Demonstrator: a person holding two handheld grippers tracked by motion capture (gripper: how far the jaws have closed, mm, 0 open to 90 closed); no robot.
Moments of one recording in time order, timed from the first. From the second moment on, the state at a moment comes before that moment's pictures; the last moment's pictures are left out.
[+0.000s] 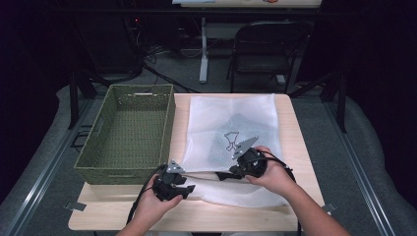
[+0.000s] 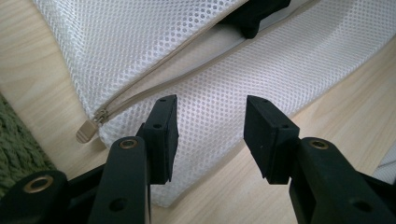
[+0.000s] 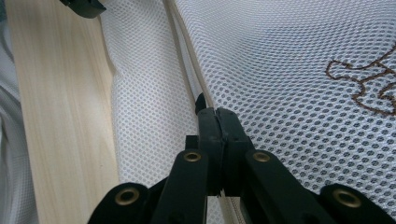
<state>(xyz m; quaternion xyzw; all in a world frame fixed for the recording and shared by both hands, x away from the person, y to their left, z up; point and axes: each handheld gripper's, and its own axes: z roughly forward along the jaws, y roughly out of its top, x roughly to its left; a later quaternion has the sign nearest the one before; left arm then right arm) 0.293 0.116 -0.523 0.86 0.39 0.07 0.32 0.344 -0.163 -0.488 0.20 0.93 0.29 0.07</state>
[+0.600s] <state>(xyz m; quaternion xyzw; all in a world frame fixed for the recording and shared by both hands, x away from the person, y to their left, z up) 0.276 0.131 -0.528 0.86 0.39 0.06 0.33 0.318 -0.166 -0.493 0.18 0.94 0.30 0.06</state>
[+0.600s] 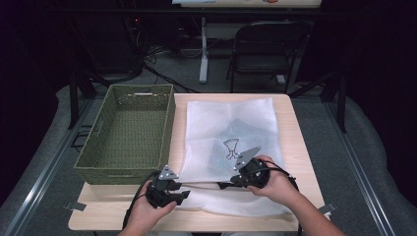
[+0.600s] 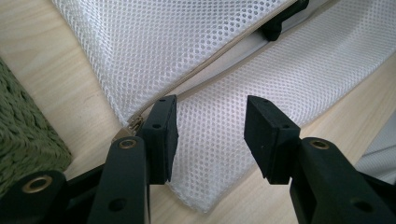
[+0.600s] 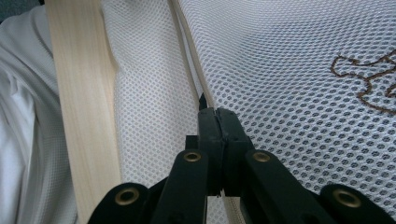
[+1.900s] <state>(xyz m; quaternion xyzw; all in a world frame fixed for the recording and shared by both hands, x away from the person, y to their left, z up) 0.263 0.160 -0.558 0.85 0.43 0.06 0.29 0.301 -0.173 -0.523 0.21 0.93 0.31 0.07</state>
